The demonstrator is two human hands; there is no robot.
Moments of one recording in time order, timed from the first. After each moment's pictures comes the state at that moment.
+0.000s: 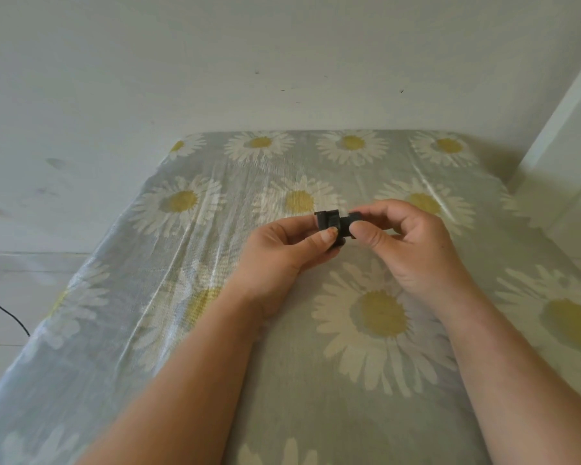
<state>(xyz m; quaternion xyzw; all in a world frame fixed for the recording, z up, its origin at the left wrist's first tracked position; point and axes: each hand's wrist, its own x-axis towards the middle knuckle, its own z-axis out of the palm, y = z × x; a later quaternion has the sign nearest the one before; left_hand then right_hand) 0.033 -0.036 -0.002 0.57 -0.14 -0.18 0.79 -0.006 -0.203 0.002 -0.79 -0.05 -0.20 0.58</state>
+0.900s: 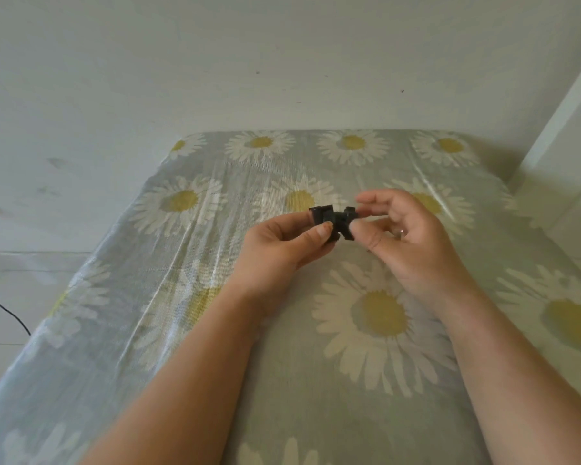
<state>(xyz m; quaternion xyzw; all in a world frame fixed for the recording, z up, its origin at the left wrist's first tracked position) 0.037 -0.034 -0.005 0.57 -0.14 -0.16 0.79 -0.006 -0.205 0.001 -0.79 -0.06 -0.18 0.59</state>
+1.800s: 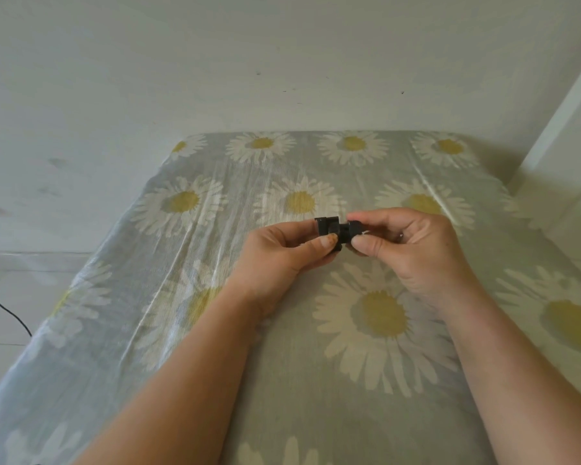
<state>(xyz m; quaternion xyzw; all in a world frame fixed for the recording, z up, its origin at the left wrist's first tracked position) 0.035 -0.032 -0.004 0.60 -0.14 -0.18 0.77 -0.009 -0.205 0.005 -0.75 -0.06 -0.17 0.64</state>
